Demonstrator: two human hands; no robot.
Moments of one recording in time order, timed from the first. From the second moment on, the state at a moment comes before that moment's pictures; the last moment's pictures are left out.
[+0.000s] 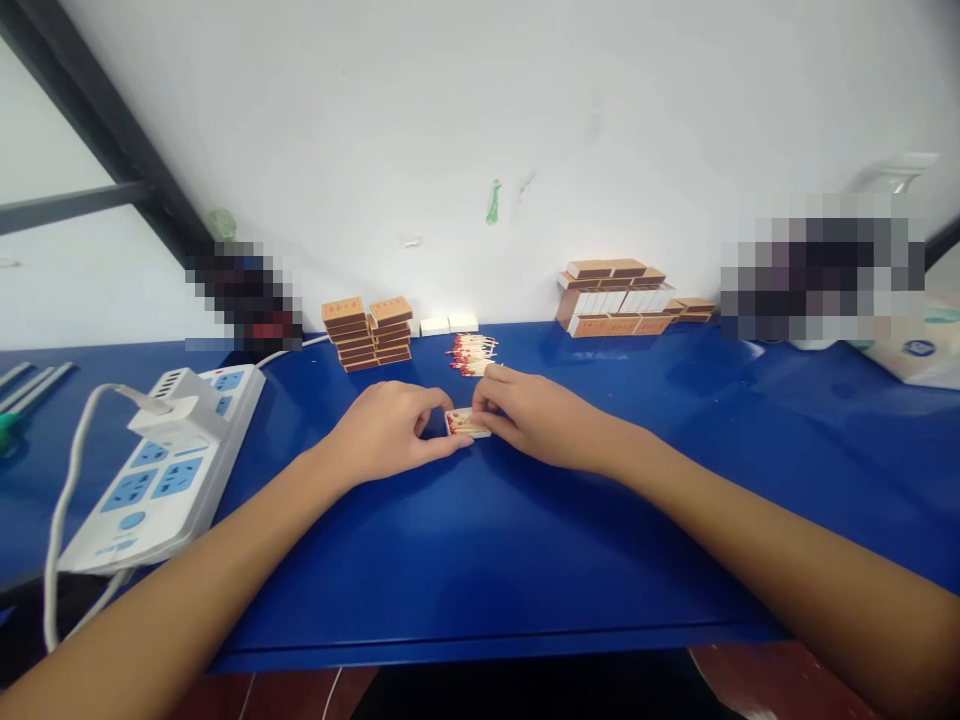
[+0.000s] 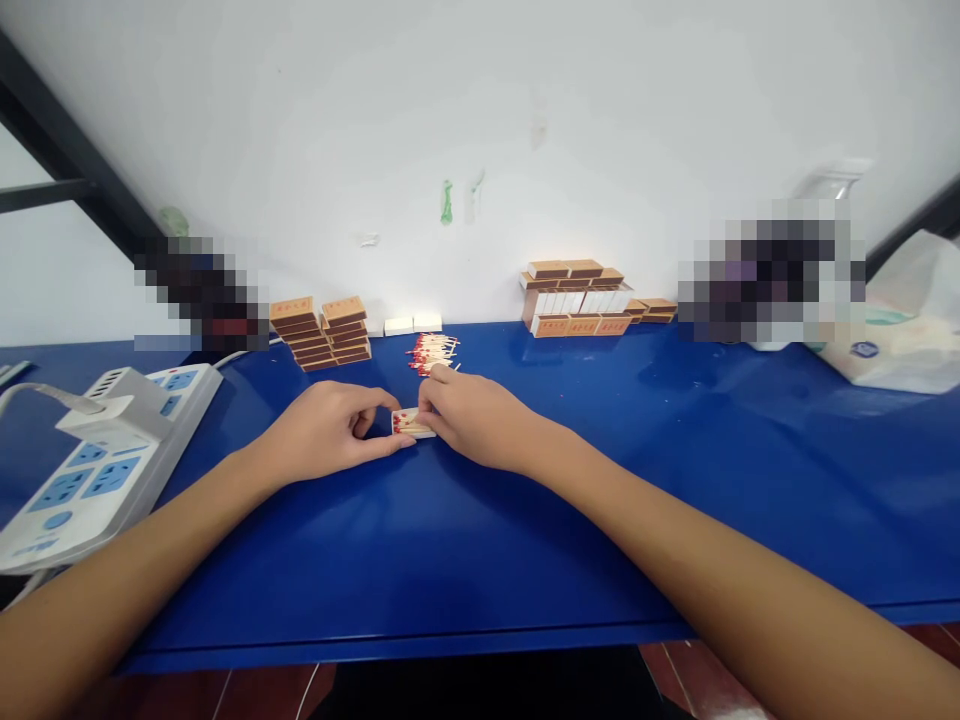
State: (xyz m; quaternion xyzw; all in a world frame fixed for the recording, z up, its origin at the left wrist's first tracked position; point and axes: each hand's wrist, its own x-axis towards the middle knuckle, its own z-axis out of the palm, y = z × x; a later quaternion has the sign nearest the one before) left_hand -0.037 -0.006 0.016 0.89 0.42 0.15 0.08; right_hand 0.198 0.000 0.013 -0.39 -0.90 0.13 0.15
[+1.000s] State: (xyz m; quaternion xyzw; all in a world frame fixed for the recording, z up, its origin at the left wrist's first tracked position) left_hand -0.037 -0.006 0.015 0.89 0.42 0.15 0.07; right_hand 0.198 0.002 0.012 -0.40 -0.89 0.13 0.17
